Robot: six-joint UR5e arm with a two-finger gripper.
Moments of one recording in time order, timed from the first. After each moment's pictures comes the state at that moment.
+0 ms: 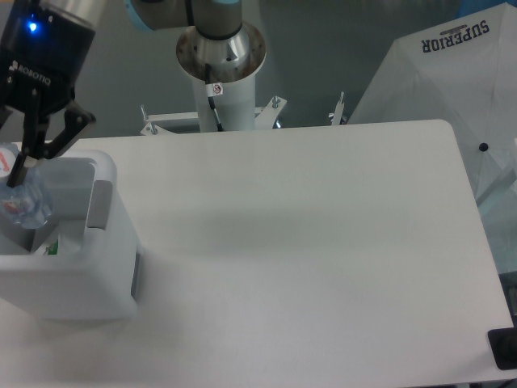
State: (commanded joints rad) arm 2.13 -1.67 -1.44 -0.82 1.02 0.17
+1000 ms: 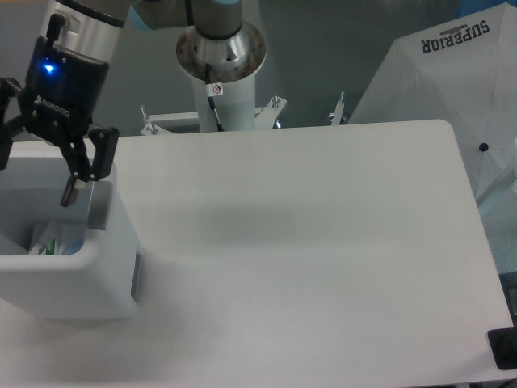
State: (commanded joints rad) arm 2.21 -1.66 -1.51 -0.82 1.07 0.30
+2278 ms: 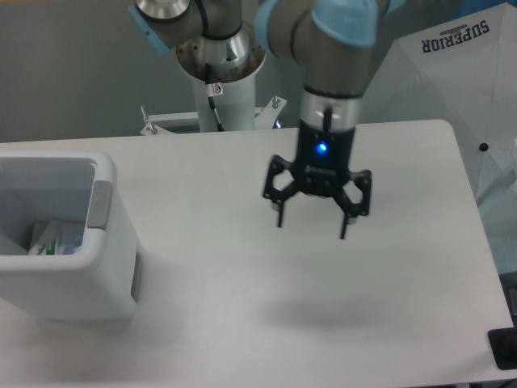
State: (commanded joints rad) arm 2.64 -1.79 -1.68 -0.83 1.27 0.96
